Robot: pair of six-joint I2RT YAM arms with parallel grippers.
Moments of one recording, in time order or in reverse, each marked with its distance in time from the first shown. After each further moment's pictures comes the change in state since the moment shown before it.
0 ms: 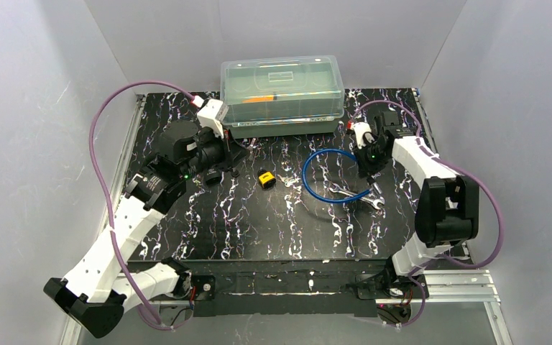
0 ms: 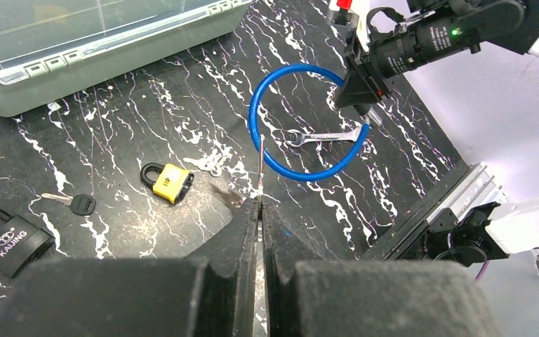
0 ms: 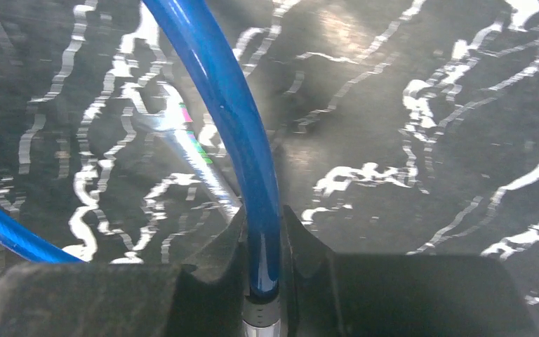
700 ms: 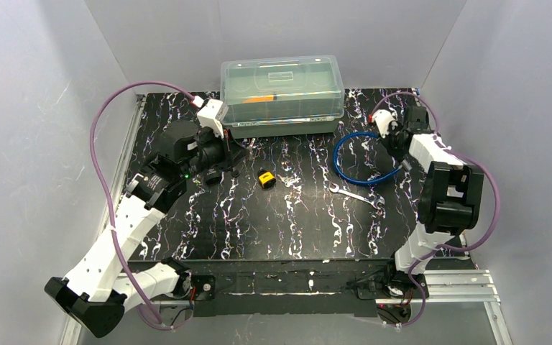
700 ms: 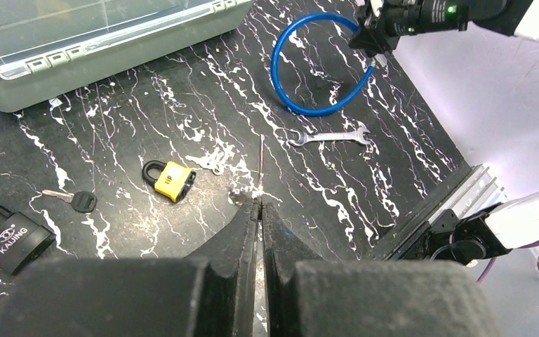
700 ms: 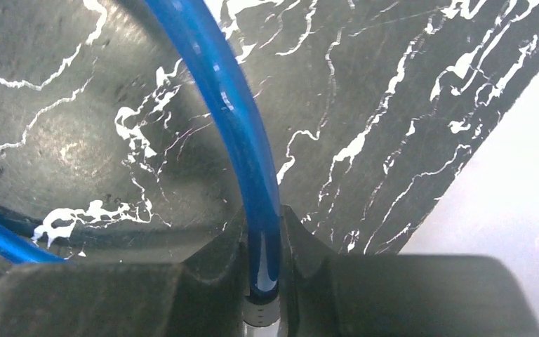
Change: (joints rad) left arm 0.009 0.003 -0.007 0.002 0.001 -0.004; right arm -0.227 0.136 0.045 0.347 0.113 -0.369
